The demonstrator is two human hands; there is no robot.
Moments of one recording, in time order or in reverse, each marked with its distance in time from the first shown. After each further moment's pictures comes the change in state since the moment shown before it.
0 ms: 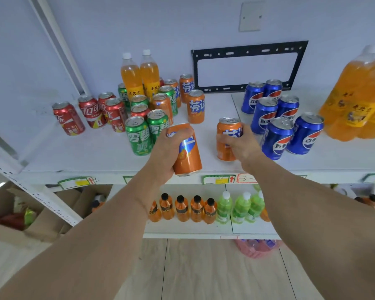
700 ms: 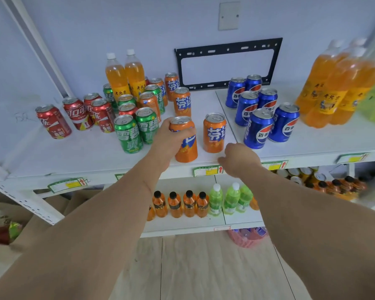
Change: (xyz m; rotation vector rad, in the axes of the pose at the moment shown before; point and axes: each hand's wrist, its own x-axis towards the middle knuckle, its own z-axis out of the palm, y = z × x) left_hand 0.014 -0.007 0.016 0.282 -0.028 0.108; right_hand -0.049 0.016 -0.015 -1.207 -0.016 -0.053
